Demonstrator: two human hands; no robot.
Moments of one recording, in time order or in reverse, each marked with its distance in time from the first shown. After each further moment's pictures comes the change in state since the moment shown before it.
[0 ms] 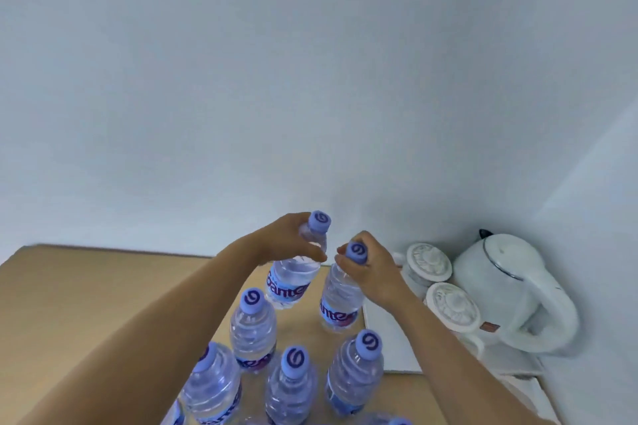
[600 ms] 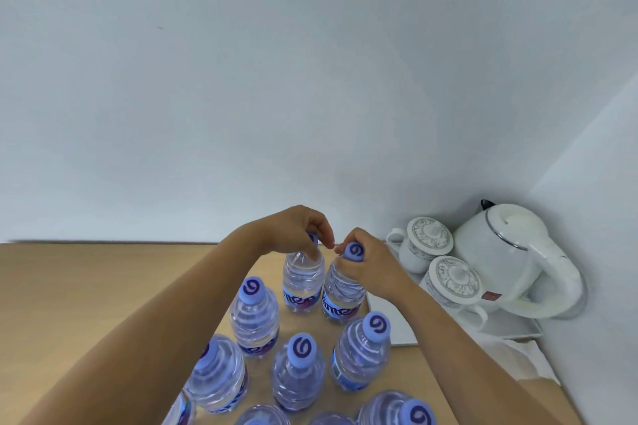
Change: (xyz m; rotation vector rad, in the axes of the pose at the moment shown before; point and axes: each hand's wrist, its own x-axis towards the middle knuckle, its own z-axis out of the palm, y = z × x) left_hand 0.010 -0.003 0.005 0.203 -0.258 0.001; right_hand 0.000 0.025 0.010 -0.157 -0.080 0.112
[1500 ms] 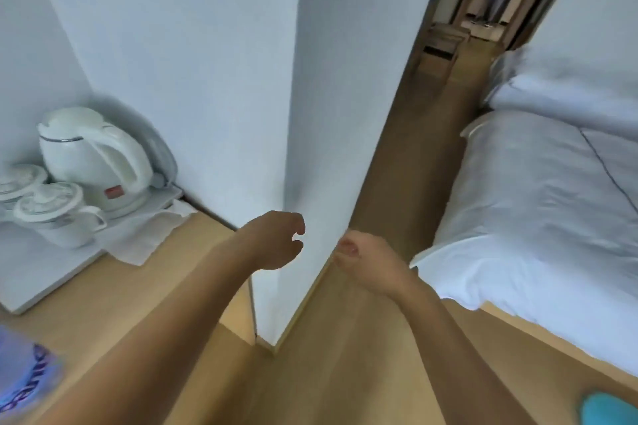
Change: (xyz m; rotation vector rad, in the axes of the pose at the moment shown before) left_hand -0.071 0.270 0.451 0.704 -0.372 0.651; right_hand -0.530 0.130 -0.166 -0.175 0.614 0.756
